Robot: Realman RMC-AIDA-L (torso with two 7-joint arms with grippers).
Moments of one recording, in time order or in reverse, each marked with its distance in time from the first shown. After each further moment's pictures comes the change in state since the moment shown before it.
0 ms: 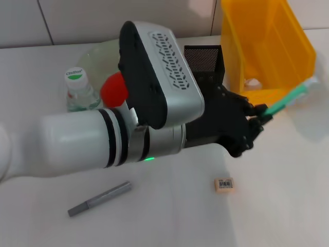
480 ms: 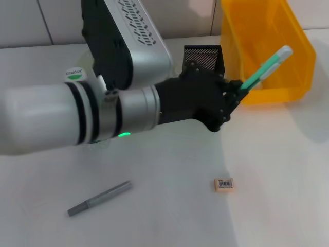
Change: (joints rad) left arm 0.019 0.000 -0.152 0.107 0.133 0.143 -0.175; right arm -0.038 -0.036 0.021 -0.097 0.033 0.005 0.135
